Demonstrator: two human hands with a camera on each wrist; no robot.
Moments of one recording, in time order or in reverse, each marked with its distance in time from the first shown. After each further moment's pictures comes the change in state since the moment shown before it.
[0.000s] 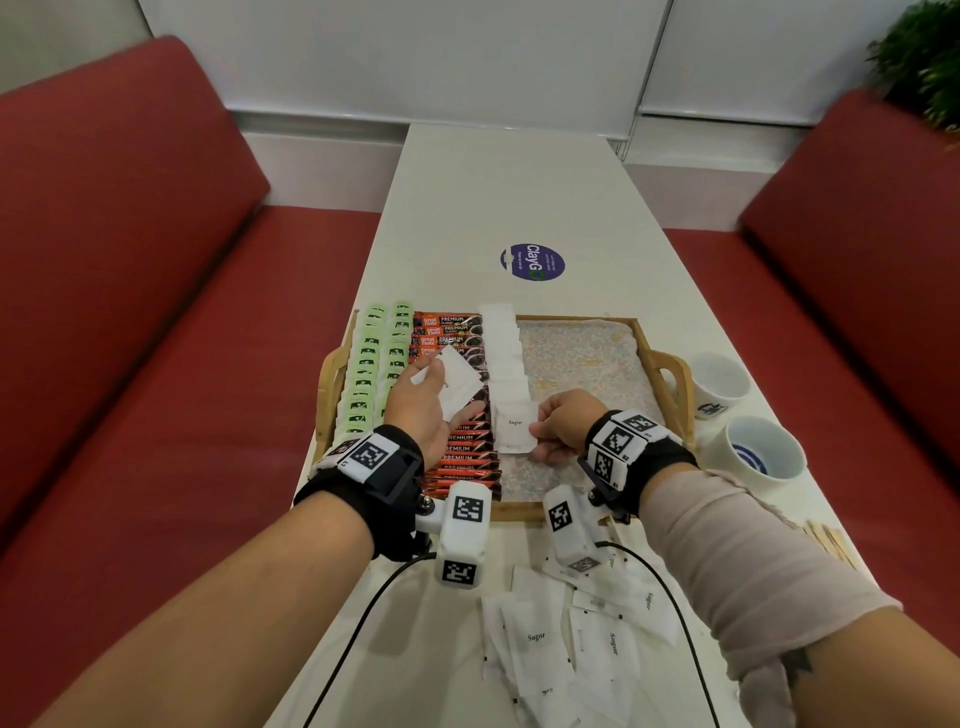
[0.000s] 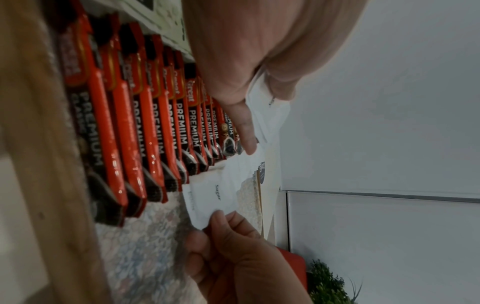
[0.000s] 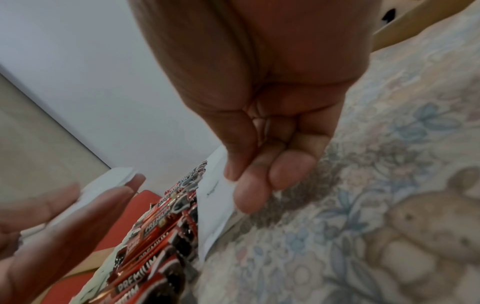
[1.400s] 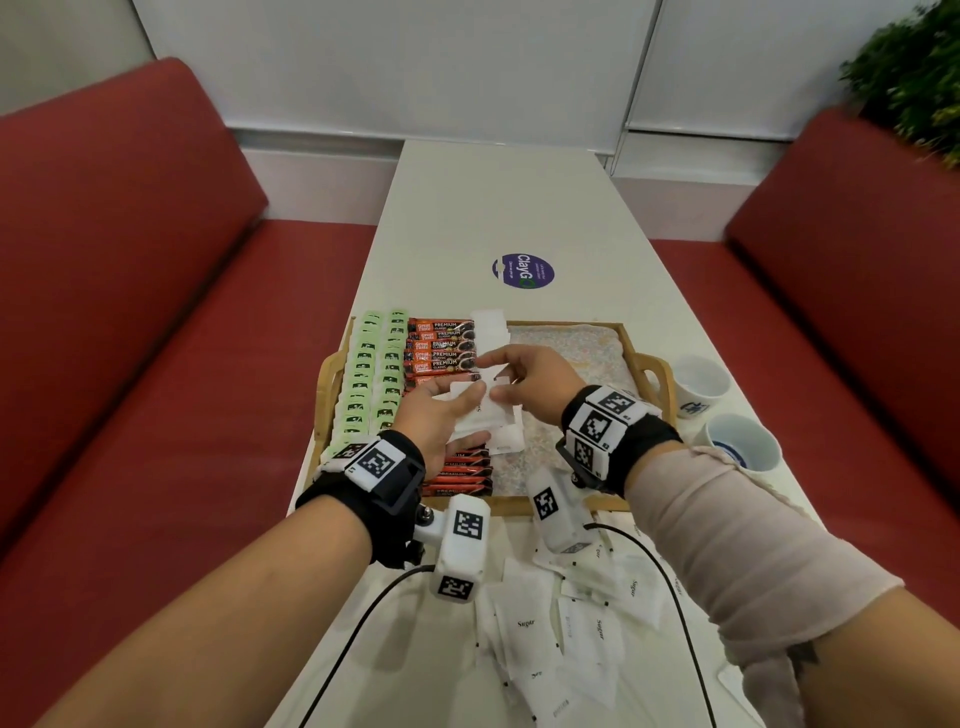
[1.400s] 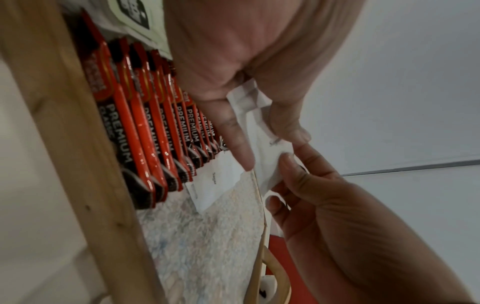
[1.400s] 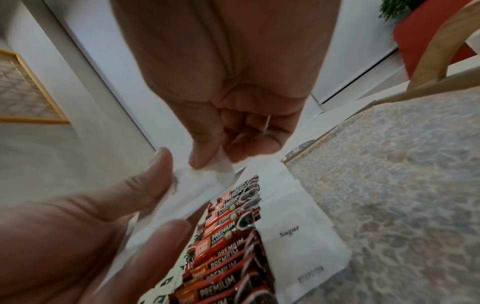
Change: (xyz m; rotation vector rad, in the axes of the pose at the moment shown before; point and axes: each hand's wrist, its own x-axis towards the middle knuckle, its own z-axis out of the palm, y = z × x) left_hand -0.025 -0.007 0.003 0.324 -0.107 -0.016; right_hand -0.023 -0.037 0.002 -0.258 -0.004 -0.558
